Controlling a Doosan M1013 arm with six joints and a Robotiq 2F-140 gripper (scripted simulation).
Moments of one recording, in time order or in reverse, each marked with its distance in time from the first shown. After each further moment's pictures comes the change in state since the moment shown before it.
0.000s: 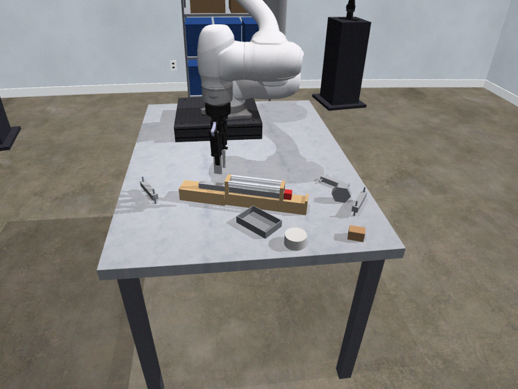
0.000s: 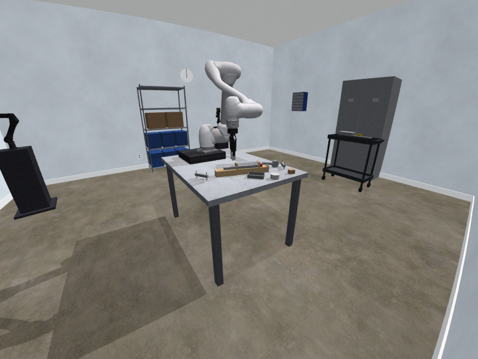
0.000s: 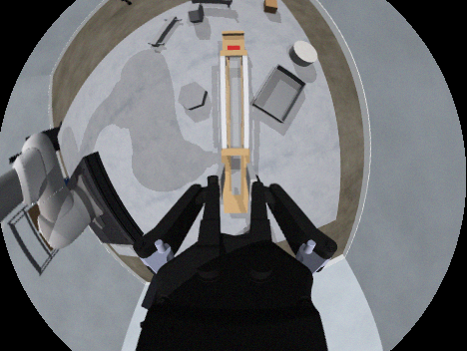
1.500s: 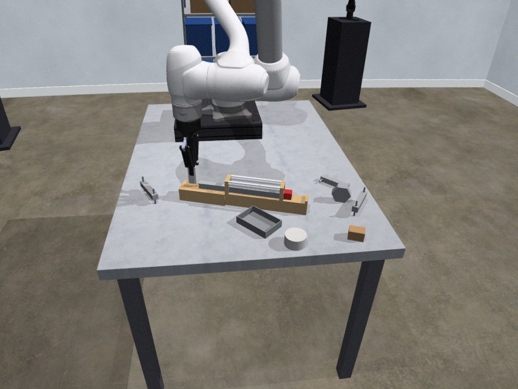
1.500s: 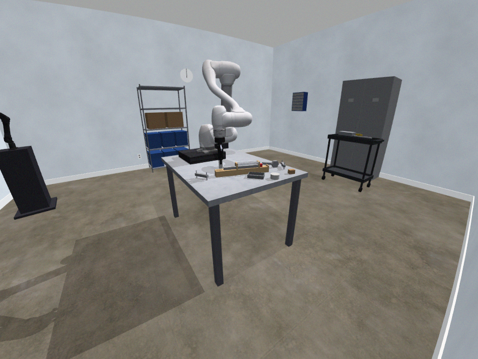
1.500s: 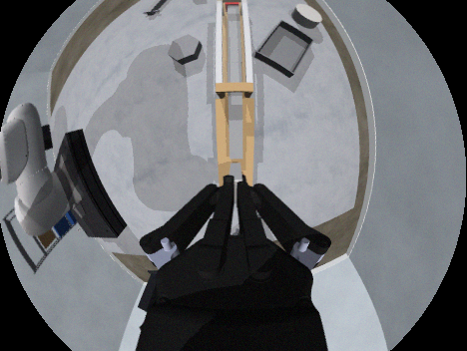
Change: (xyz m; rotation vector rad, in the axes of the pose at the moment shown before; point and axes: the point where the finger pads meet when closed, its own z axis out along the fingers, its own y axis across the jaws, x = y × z) arm -0.097 0.000 0.060 0.000 0.000 0.000
